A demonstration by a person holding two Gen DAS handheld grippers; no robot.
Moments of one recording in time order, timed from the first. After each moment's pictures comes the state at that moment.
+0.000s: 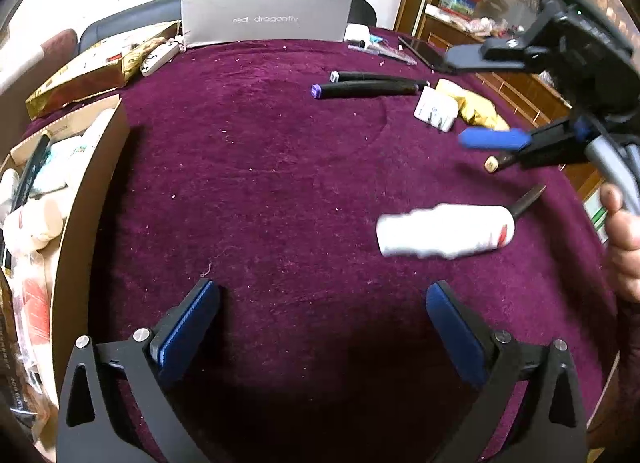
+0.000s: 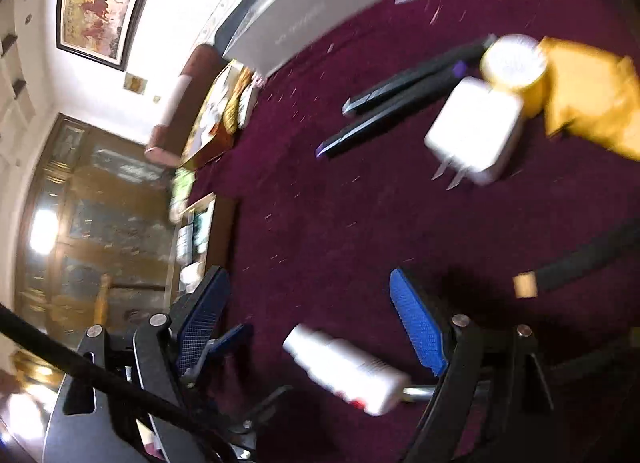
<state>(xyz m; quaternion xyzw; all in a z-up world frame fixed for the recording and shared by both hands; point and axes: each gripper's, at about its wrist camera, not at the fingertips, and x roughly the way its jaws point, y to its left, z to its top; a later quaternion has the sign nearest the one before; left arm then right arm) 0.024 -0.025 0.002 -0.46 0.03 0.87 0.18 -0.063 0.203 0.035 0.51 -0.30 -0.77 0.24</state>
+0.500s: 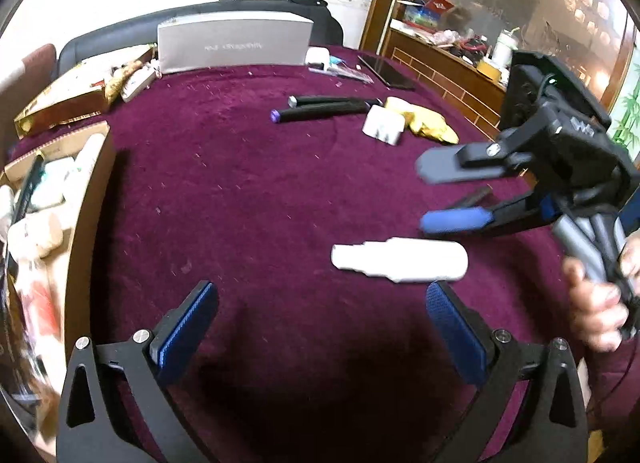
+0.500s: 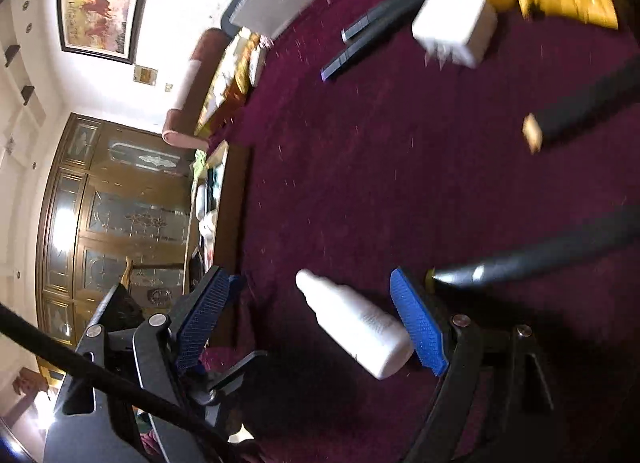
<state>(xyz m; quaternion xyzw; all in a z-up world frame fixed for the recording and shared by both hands) 0.056 -0.025 0.030 -0.44 0.01 0.87 0.24 -0.010 0.194 0.002 0.54 -0.34 -0.71 0.29</state>
